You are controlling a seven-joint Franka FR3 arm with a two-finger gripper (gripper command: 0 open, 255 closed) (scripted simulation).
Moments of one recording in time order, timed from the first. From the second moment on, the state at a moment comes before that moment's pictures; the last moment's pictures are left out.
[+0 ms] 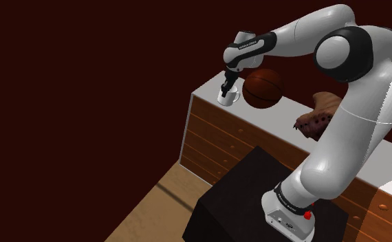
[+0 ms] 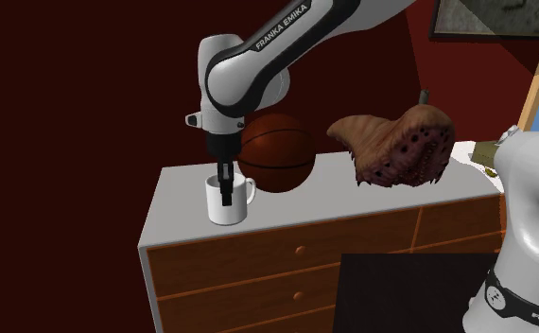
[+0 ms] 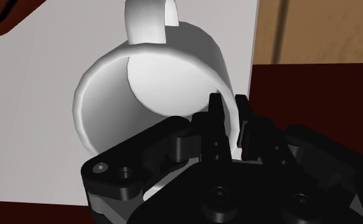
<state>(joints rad) -0.05 0.21 -0.33 -2.03 0.09 2.24 -0.61</state>
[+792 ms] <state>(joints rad) -0.05 0.15 -0.33 -1.96 0.06 2.12 -0.59</state>
